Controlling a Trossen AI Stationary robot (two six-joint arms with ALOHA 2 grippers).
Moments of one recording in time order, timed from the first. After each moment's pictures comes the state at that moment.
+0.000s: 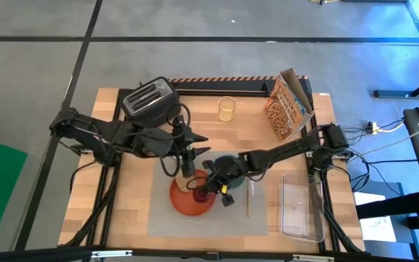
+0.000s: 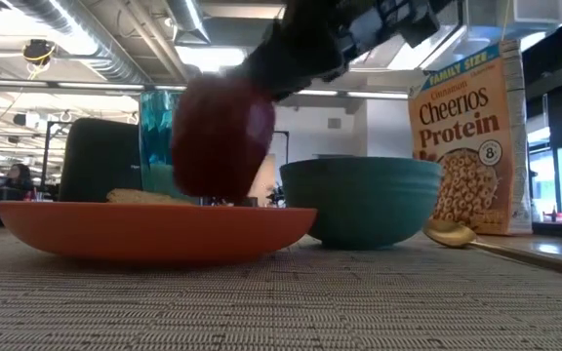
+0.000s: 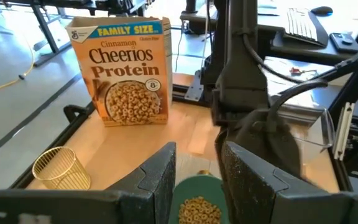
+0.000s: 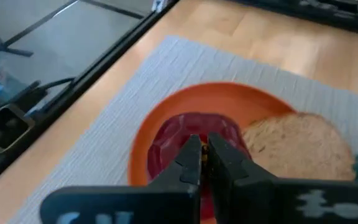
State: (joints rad) left arm -0.28 1.44 1.54 -0.53 -0.53 -0.26; right arm 0.22 1.85 1.20 0.07 -0.28 -0.16
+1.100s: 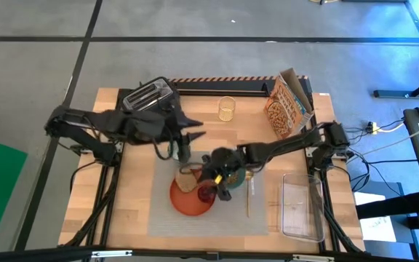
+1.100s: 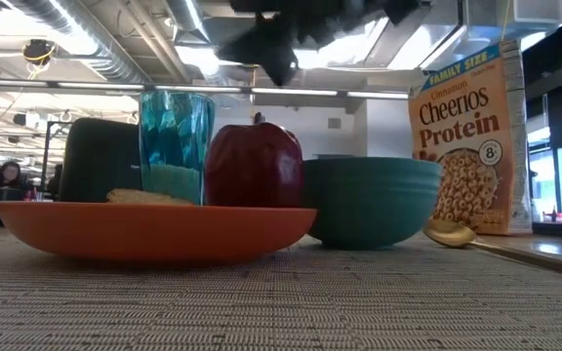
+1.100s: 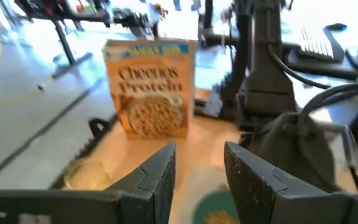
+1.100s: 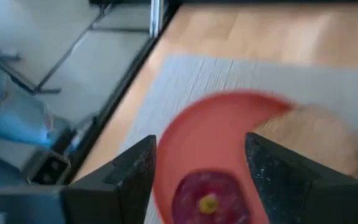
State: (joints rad) left arm -0.19 1.37 1.54 -0.54 -0.51 -0.20; right arm 0.17 1.84 1.30 -0.05 -0.37 0.06
